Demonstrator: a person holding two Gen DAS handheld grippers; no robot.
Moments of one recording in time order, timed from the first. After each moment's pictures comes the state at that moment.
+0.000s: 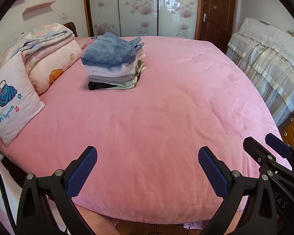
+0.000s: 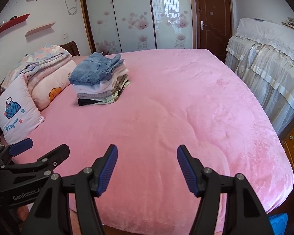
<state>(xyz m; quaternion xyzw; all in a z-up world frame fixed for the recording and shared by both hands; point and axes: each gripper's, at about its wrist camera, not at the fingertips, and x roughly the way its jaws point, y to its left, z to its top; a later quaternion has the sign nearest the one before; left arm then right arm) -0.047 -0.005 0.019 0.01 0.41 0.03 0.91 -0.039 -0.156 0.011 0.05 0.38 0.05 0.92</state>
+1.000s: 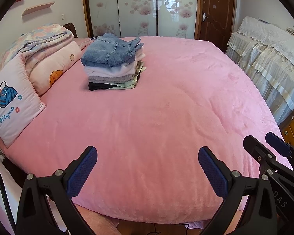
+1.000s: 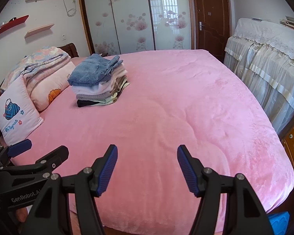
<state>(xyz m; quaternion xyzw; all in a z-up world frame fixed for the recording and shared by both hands) -0.047 -0.004 0.014 0.01 0.41 0.03 0.91 -0.040 -0.159 0.012 0.06 0.37 0.05 0.93</state>
